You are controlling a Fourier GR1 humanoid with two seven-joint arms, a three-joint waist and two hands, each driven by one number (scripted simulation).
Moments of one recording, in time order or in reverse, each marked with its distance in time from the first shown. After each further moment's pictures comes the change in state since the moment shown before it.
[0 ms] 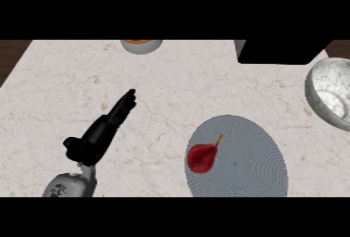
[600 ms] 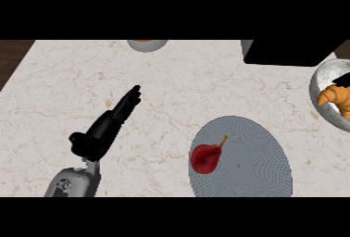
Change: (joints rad) left arm -0.042 -0.014 -0.004 0.016 -0.008 -0.006 0.006; right arm -0.266 0.058 0.199 0.404 0.282 0.078 -0.001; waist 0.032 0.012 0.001
